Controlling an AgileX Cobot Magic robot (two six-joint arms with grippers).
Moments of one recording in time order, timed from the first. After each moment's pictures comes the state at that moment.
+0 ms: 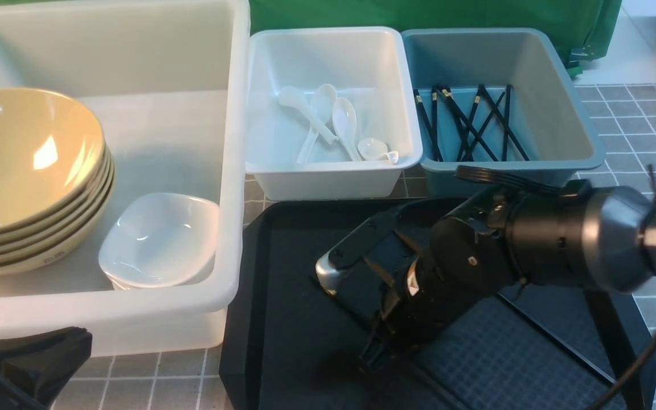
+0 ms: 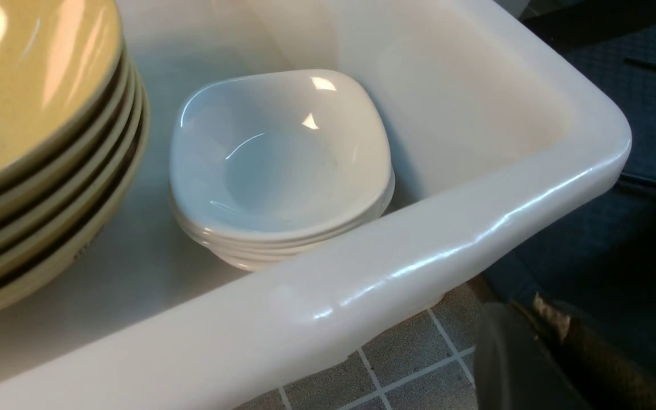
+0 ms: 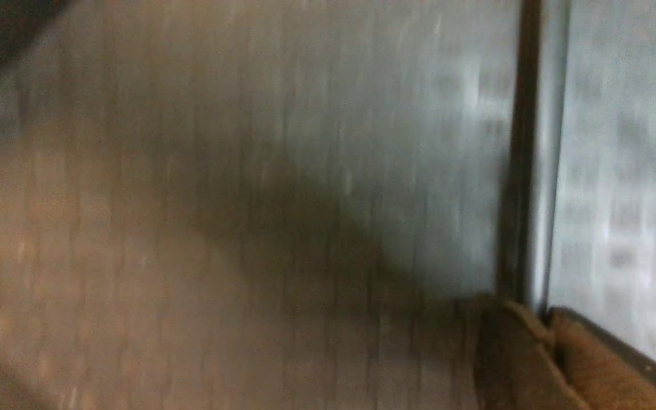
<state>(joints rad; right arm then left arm) 0.74 1.78 -1.09 0.07 0.61 -0.06 -0.31 0.40 -0.35 -0.12 0.56 0.14</state>
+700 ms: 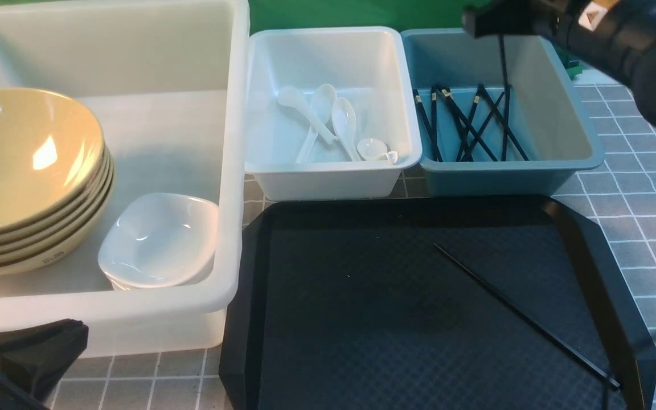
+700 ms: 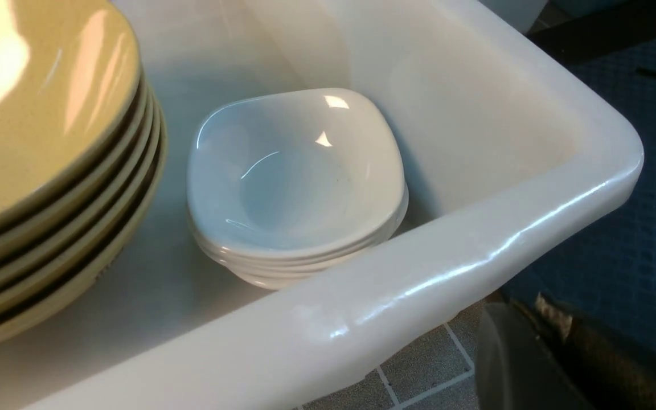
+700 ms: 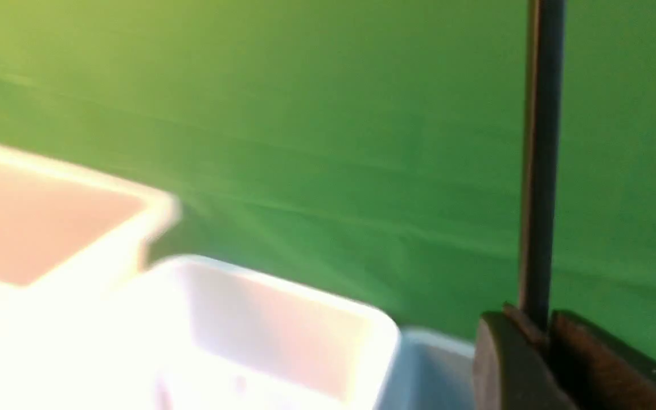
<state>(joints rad) 0.29 1.68 -1.27 -0.04 -0.21 0.01 -0.31 0.40 -0.35 -0.09 0.54 0.14</state>
